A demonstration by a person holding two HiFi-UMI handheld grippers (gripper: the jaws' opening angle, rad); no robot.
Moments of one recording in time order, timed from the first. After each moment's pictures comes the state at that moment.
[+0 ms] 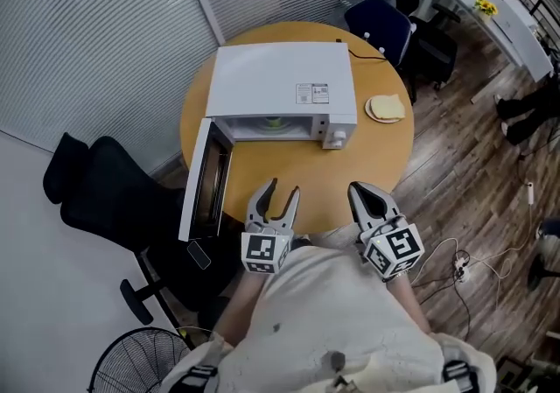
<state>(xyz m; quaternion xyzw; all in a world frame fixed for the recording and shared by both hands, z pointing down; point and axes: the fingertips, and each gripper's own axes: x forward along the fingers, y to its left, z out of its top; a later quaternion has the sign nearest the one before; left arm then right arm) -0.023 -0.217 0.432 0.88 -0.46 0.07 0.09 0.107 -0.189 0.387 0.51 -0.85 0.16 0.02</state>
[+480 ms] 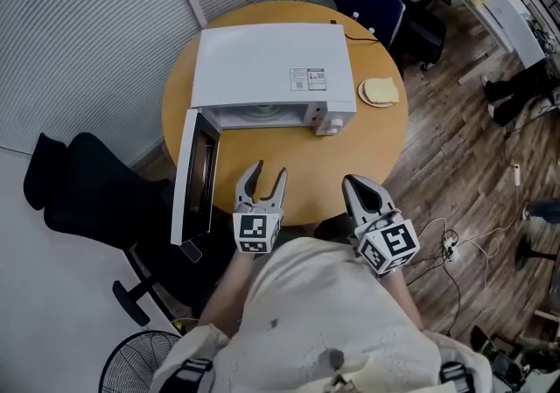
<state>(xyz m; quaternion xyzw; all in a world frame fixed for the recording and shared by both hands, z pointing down) -0.053 -0.273 0.497 0.87 -0.46 0.10 0.10 0.085 -0.212 0.413 0.53 -0.83 0.17 0.05</state>
